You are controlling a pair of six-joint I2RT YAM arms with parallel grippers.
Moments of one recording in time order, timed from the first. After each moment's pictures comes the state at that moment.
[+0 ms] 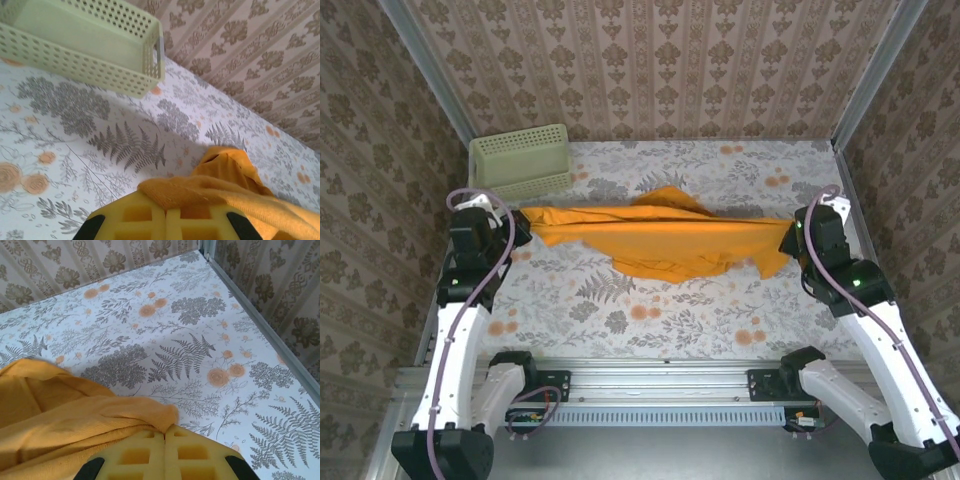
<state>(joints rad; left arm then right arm) -0.03 0.85 0.82 -0.45 0.18 -0.56 0.28 0.83 1.04 -0.92 0.50 0.50</state>
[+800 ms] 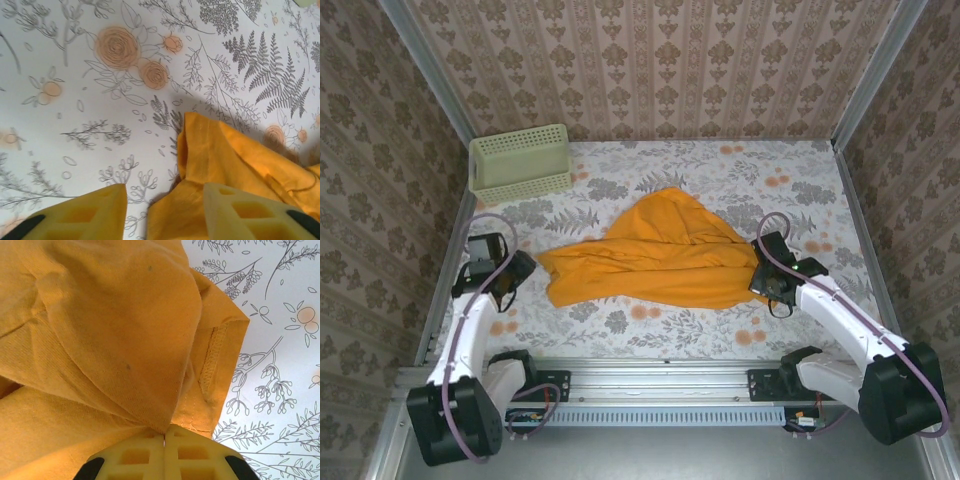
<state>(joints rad) 0.10 0.93 0.58 -0.56 0.10 -0.62 0.28 1.07 0.64 -0.79 0.26 0.74</state>
